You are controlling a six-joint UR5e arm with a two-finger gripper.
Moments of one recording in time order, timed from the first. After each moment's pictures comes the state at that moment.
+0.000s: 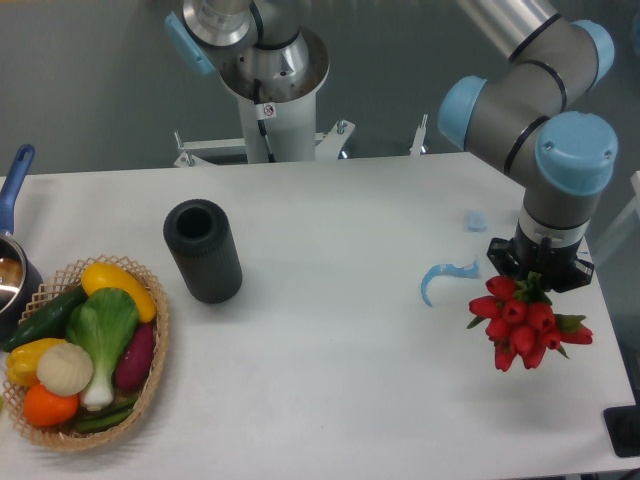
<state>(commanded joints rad) 2.70 -2.08 -1.35 -1.13 1.64 1.15</state>
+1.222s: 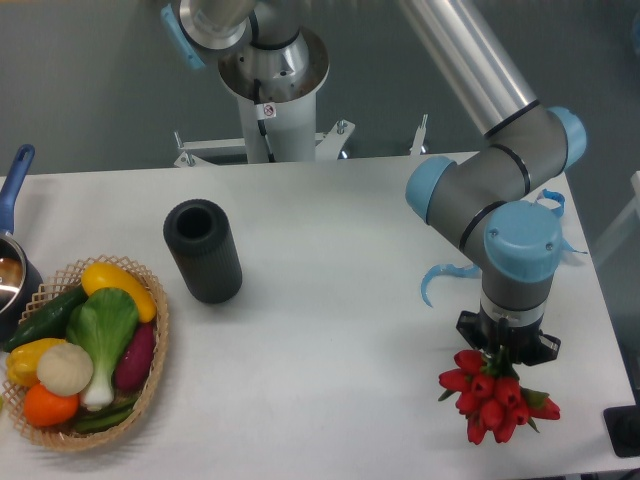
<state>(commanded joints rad) 2.61 -2.23 -1.28 -0.97 1.60 1.03</state>
